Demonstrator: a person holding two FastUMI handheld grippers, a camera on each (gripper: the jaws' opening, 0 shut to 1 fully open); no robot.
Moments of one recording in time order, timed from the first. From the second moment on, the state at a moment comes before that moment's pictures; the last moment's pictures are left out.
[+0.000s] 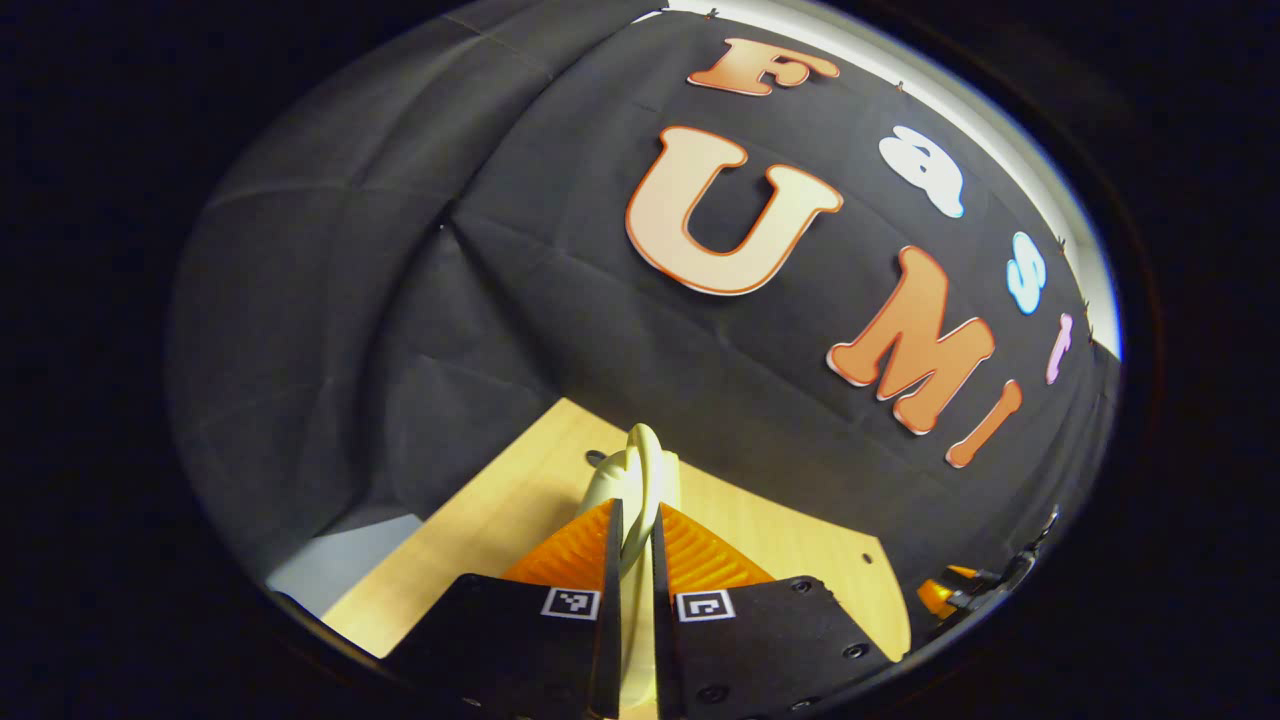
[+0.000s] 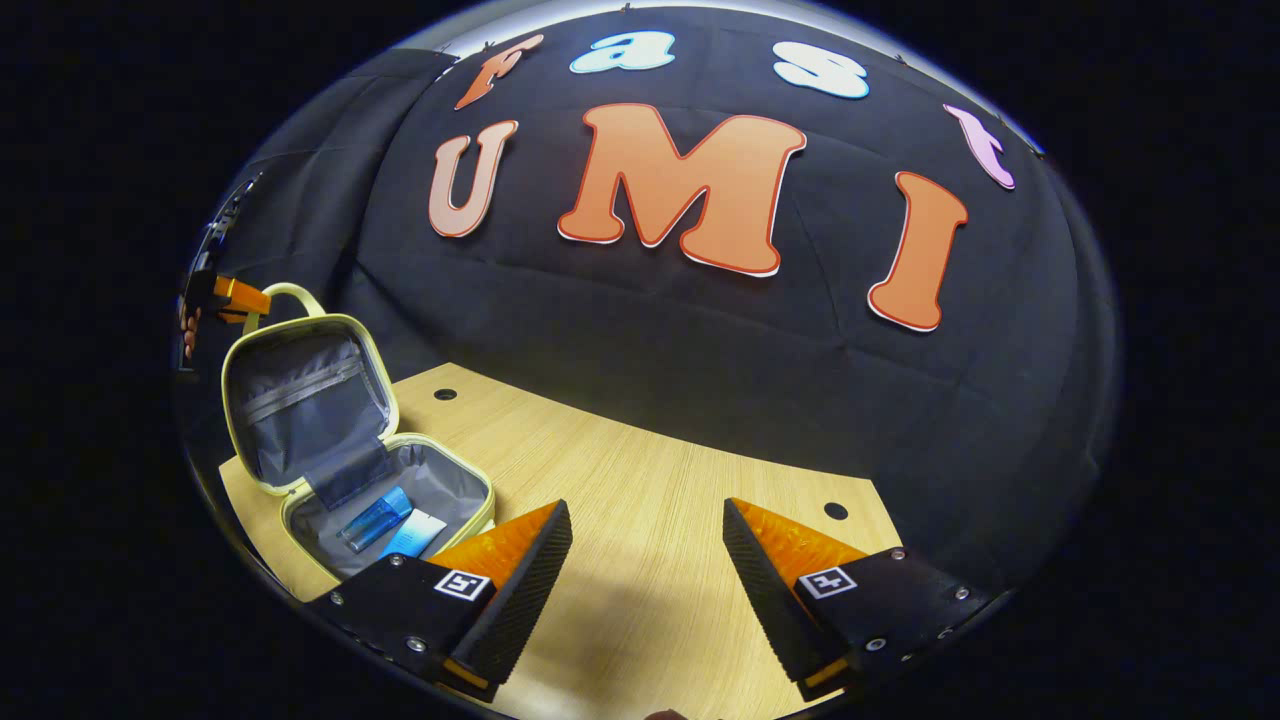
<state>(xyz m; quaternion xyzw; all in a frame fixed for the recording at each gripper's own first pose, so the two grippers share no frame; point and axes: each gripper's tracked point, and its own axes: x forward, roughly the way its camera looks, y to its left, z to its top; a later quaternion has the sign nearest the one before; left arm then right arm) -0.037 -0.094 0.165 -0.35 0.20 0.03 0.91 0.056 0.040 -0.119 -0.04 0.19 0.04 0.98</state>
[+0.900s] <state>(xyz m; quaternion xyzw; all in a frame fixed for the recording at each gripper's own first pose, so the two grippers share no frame) -0.030 -0.333 0.199 -0.36 0.22 -0.11 0.90 0.032 -0.004 -0.144 -0.01 0.19 0.06 0.98</state>
